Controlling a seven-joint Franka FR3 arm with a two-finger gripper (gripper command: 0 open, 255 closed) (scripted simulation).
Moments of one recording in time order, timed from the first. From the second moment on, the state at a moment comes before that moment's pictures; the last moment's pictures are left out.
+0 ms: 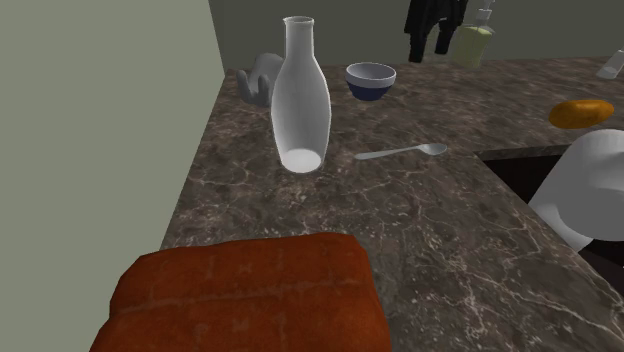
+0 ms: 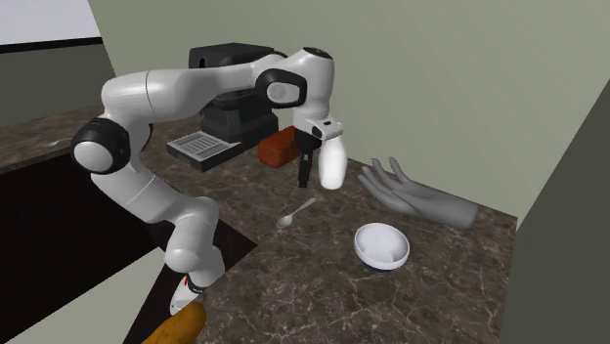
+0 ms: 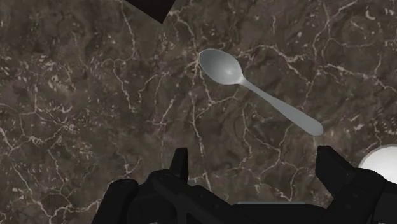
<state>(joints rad) 0.06 -0.61 0.09 -2.11 0.10 1.42 0.20</state>
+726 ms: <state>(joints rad) 0.11 -0.29 0.26 -1.72 0.13 1.37 0.39</state>
